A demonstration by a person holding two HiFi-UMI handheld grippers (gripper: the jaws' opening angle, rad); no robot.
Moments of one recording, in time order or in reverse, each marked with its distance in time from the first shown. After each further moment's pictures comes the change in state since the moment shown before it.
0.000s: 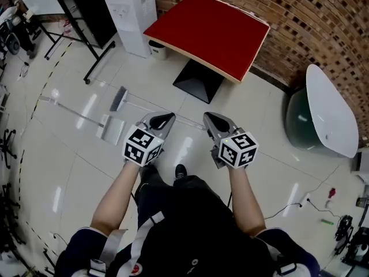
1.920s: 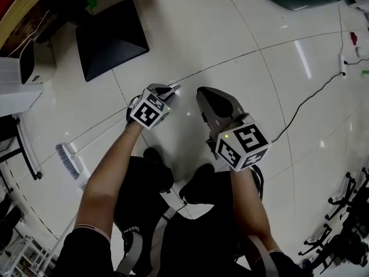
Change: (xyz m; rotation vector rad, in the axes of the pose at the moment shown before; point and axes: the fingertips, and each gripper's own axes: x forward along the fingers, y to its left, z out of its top) left arm 0.468 -0.029 -0.477 0.616 0.564 -0.810; right arm 0.035 -0.282 -0.362 0.327 -0.205 -0.754
